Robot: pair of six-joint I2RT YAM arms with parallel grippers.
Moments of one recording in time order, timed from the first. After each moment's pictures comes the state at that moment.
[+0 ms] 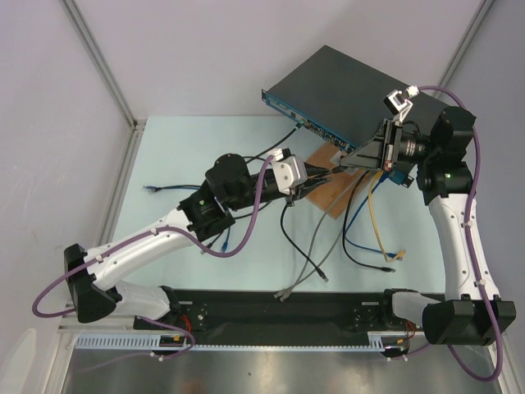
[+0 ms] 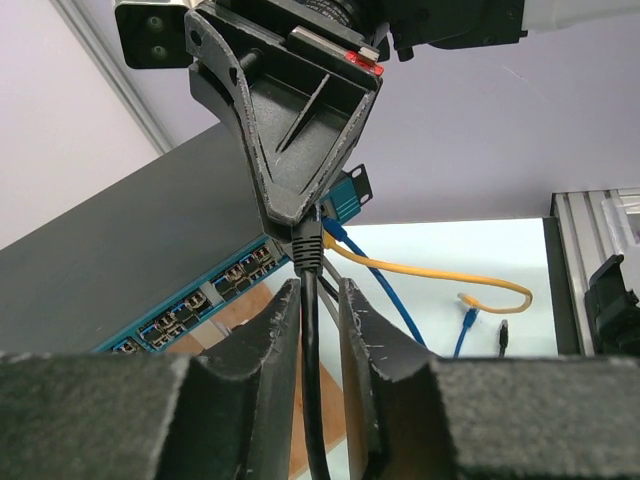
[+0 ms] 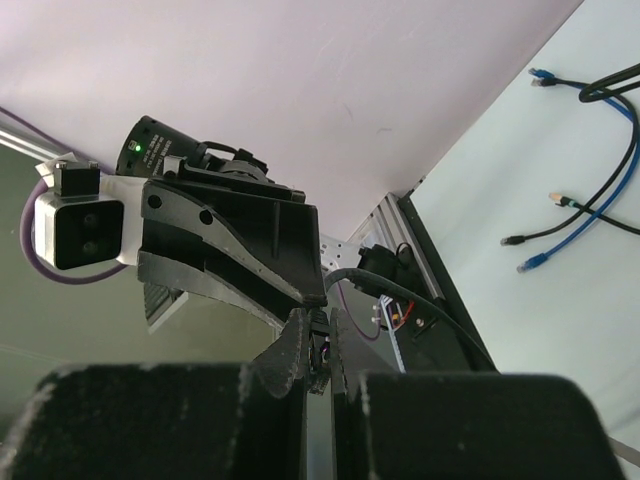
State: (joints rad) left arm -1.02 1.31 1.29 0.16 0.33 0.27; right arm -0.02 1.18 1.32 -0.15 -1.42 0.91
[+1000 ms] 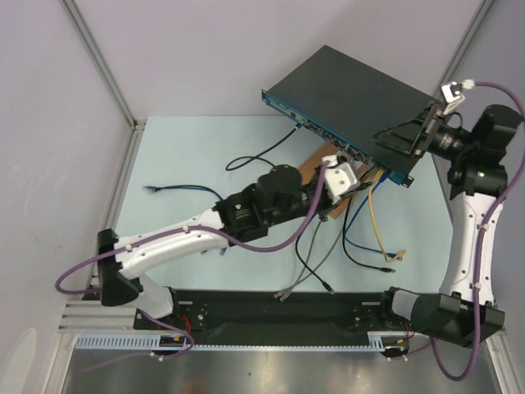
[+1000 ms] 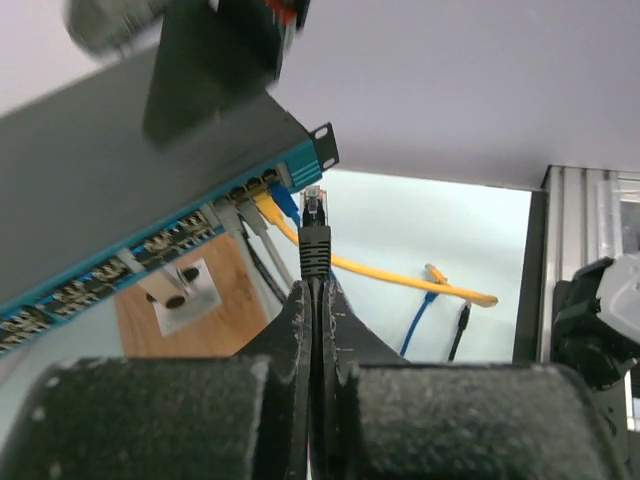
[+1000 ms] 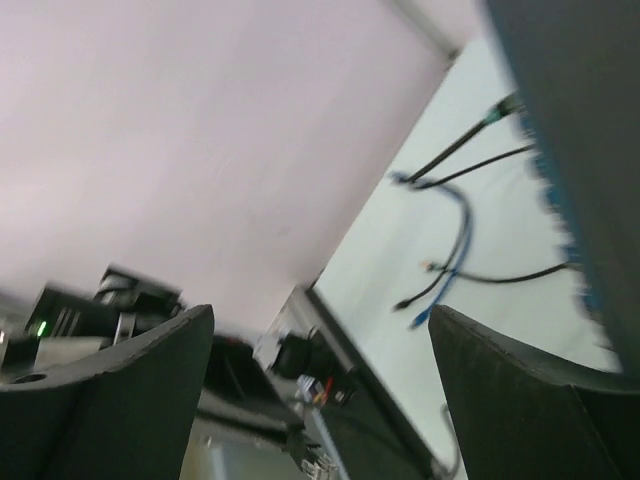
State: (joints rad) left arm -1.18 1.47 1.47 -0.04 0.04 0.21; right arm -0.24 1.19 1.43 -0.35 -1.31 0.74
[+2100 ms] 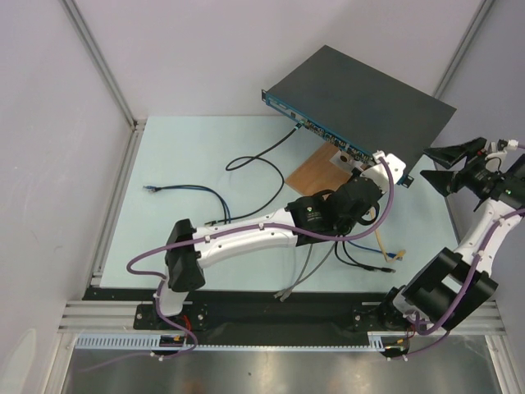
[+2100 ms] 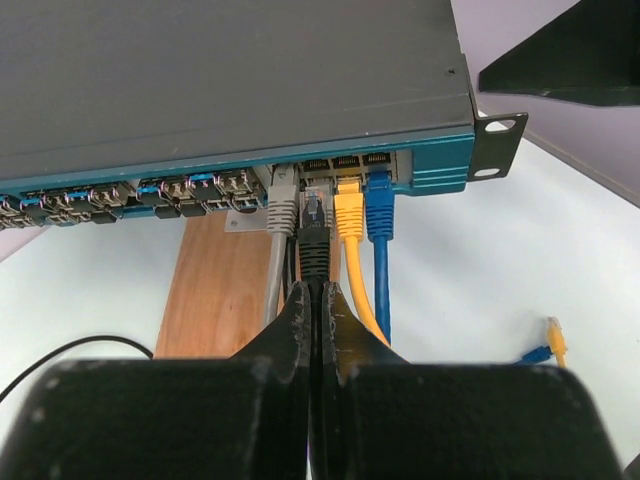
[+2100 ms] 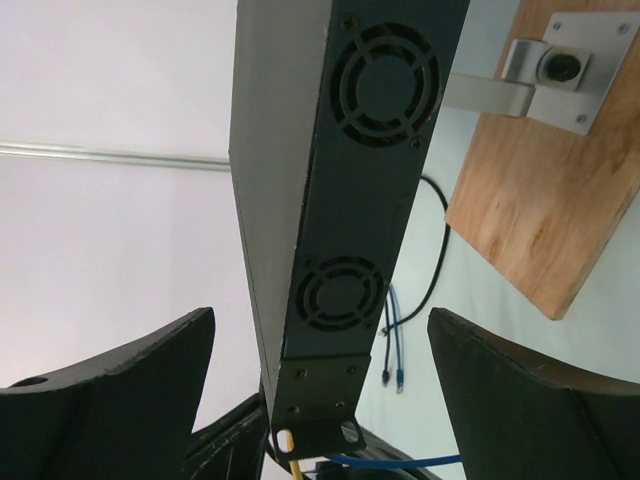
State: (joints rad) left arm -1.31 1.98 1.96 -0.24 -0.65 0.02; right arm -0.77 1.29 1.18 -0.48 -1.25 0.70
